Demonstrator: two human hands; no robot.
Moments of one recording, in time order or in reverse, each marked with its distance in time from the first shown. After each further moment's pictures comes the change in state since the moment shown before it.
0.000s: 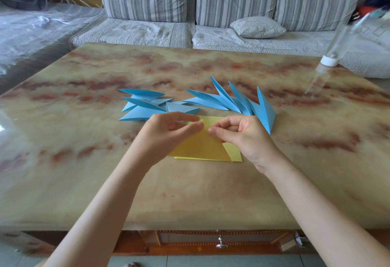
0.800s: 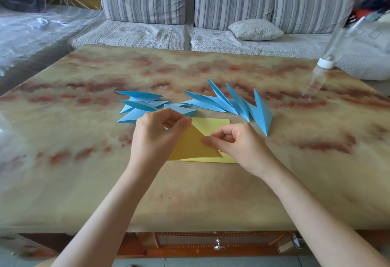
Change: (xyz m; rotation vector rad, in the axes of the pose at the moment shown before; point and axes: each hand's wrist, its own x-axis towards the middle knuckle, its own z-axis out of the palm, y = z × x) left_hand 0.003 -0.002 0.009 0.099 0.357 0.096; right_hand -0.008 0.004 -0.003 -0.310 -0.074 -0.016
